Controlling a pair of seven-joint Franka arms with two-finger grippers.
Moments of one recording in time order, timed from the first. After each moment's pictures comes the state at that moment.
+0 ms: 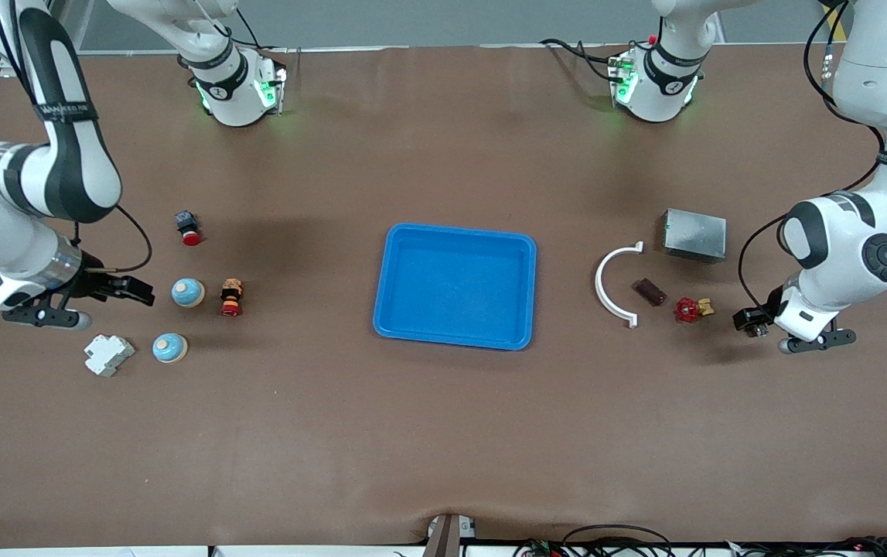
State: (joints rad) left arm 0.21 0.51 -0.02 -2.03 0.04 2.57 0.00; right arm -0.06 0.23 -0.06 -2.04 0.05 2.30 -0.04
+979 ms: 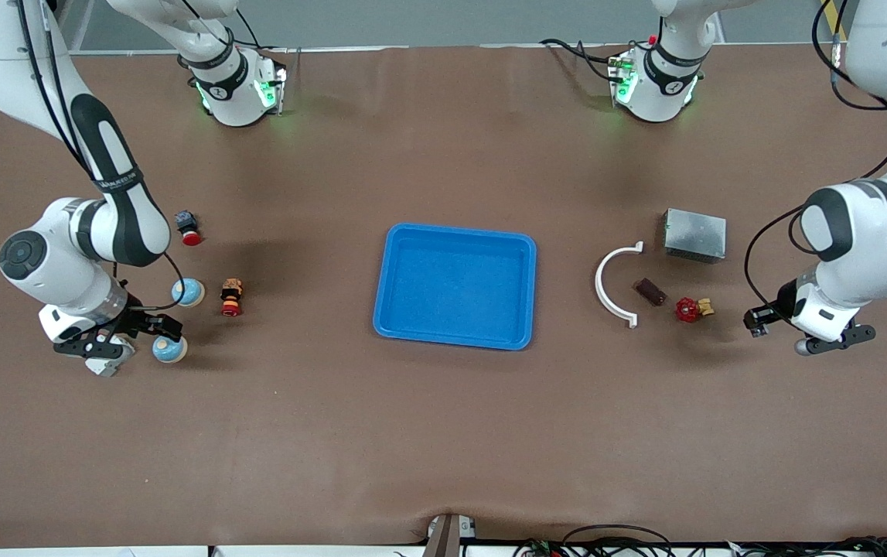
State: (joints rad) left arm 0.22 0.36 -0.11 -1.99 -0.02 2.35 -0.15; right arm -0.05 0.47 -0.06 -2.02 0.05 2.60 -0.04
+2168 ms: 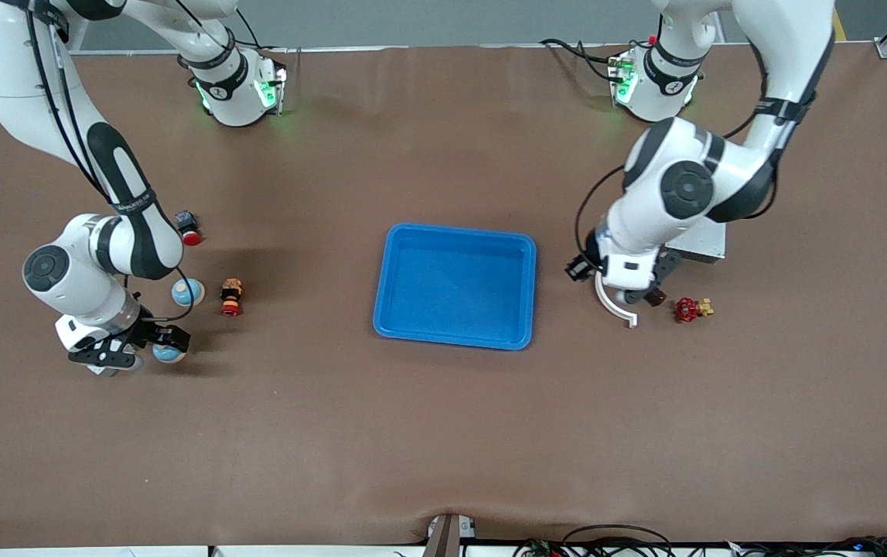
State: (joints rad) left arm 0.04 0.29 -0.55 -2.00 -0.02 2.22 -1.21; right arm -0.05 0.57 -0.06 -2.00 0.05 2.71 -0.04
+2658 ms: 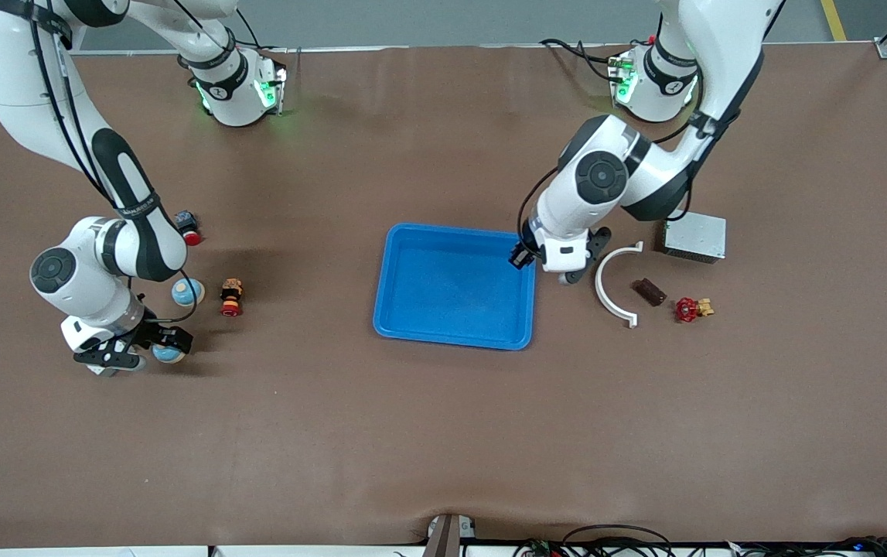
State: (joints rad) left arm -0.12 0.39 -0.55 -2.00 -0.02 2.34 -1.55; right arm -0.05 0.59 -0.06 -2.00 0.05 2.72 -0.03
